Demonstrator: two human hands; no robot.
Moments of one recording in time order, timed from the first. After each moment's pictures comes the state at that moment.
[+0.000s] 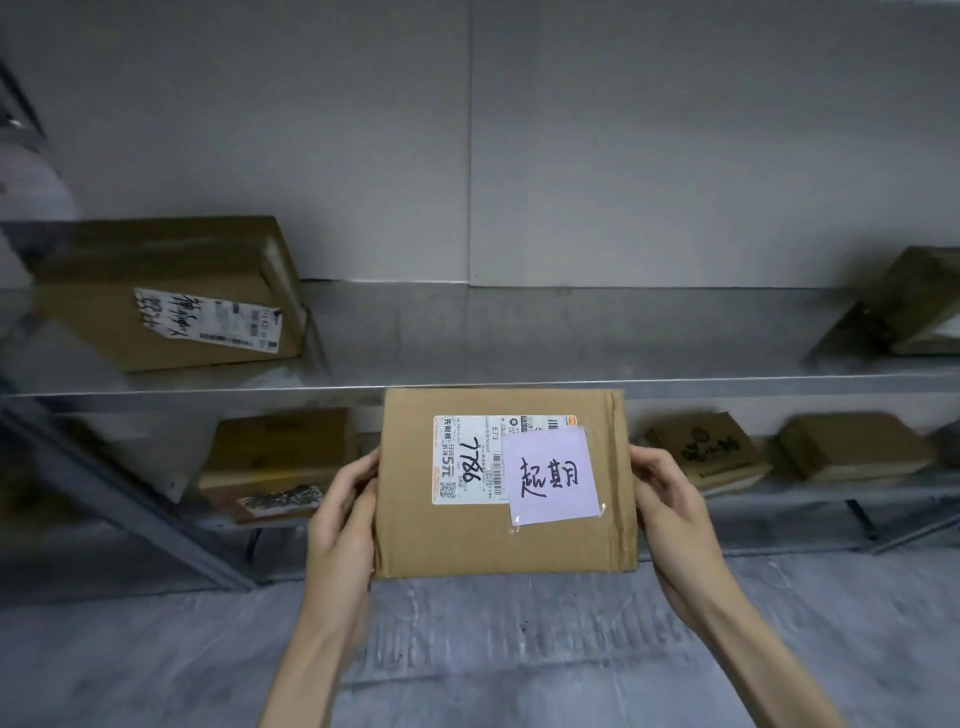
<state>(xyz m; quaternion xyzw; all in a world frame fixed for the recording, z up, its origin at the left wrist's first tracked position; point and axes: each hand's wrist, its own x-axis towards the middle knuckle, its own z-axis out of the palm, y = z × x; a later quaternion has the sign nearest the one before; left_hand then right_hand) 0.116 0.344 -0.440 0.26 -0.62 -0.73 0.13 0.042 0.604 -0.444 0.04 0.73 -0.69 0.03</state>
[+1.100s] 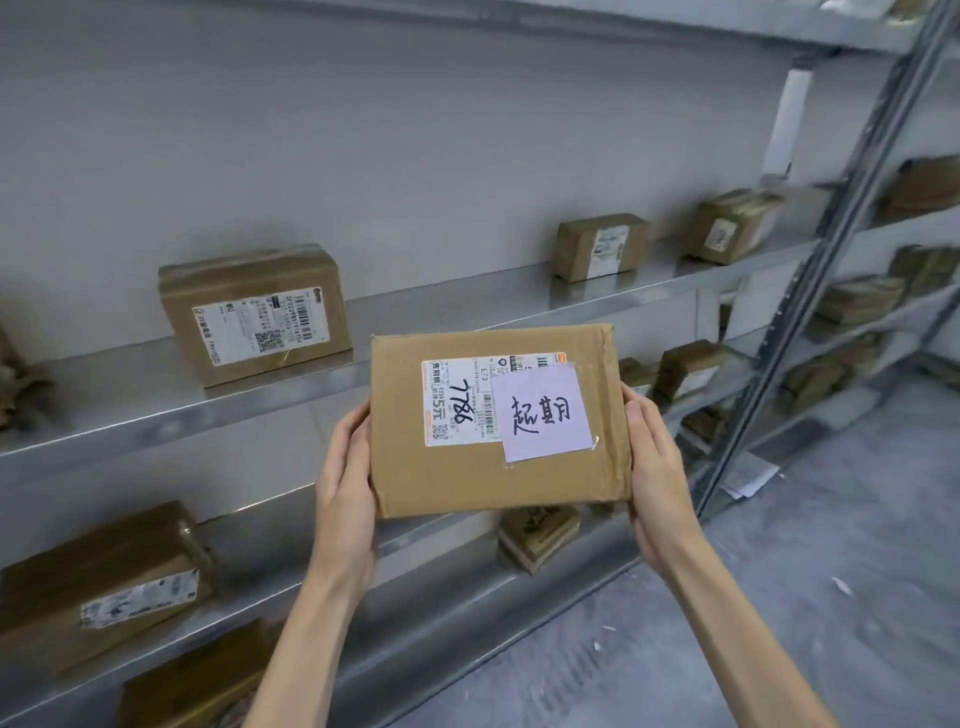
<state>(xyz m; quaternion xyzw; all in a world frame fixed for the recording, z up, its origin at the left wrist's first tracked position) 0.108 0.442 -0.092 -0.02 -0.63 -0.77 0.08 0.136 0.686 -0.091 0.07 0.66 -0.71 -0.23</state>
